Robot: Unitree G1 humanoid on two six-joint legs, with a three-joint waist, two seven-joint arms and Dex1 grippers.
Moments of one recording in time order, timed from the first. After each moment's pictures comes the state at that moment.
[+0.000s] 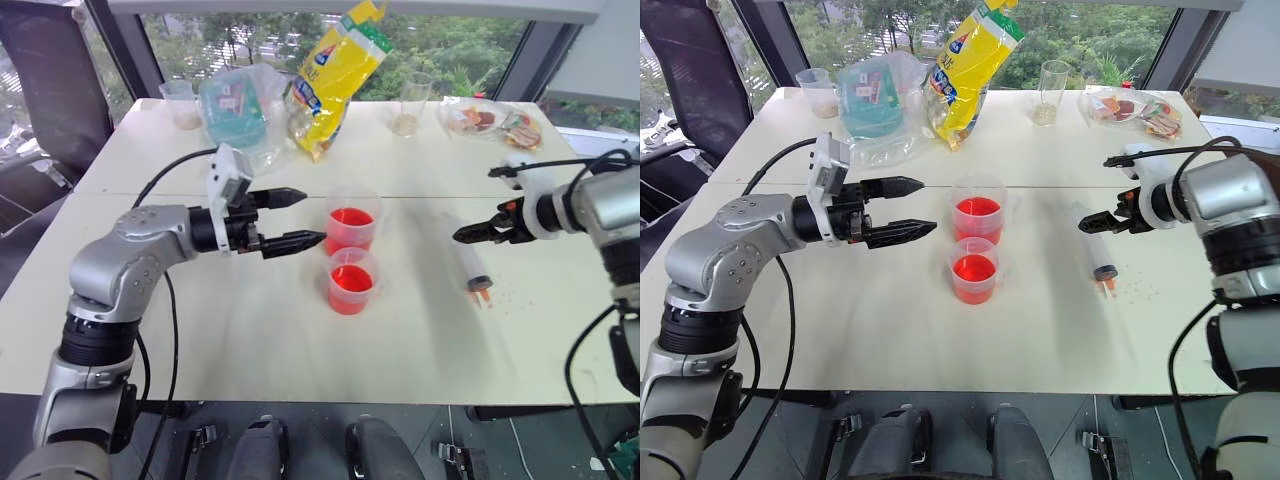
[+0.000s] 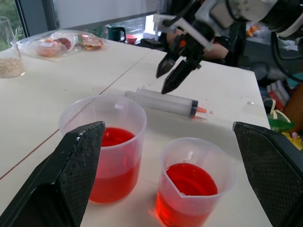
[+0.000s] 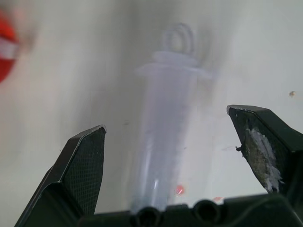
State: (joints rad) left arm -0.65 0.60 0.02 -0.23 -0.68 0.73 -0.93; right arm -1.08 -0.90 0.35 0.56 0.21 1.14 0.91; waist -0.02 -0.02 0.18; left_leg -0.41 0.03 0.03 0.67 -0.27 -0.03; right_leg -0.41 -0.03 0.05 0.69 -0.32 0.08
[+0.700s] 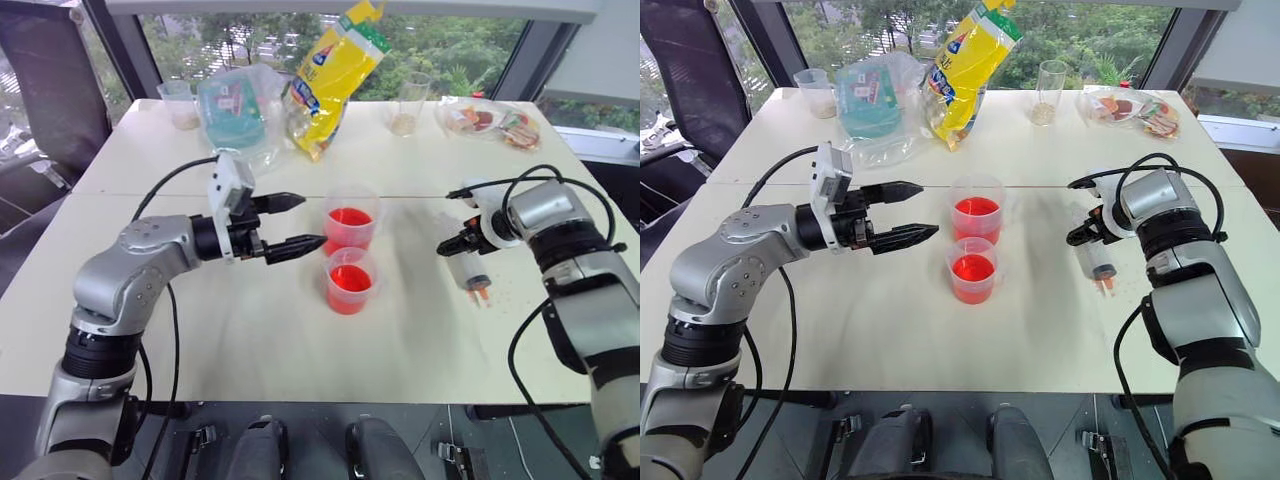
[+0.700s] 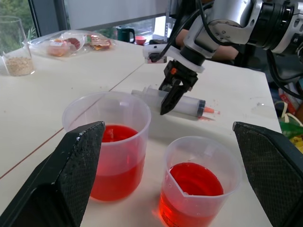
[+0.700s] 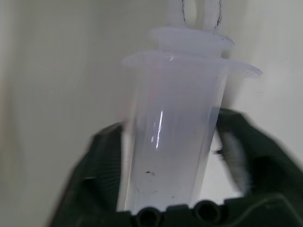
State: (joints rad) left arm -0.59 0.59 0.02 -0.27 -0.67 0.71 -0.88; right arm -1.16 -0.69 0.40 0.87 -0.01 1.02 0.95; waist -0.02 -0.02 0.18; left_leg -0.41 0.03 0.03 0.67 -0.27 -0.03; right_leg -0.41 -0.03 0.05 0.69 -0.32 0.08
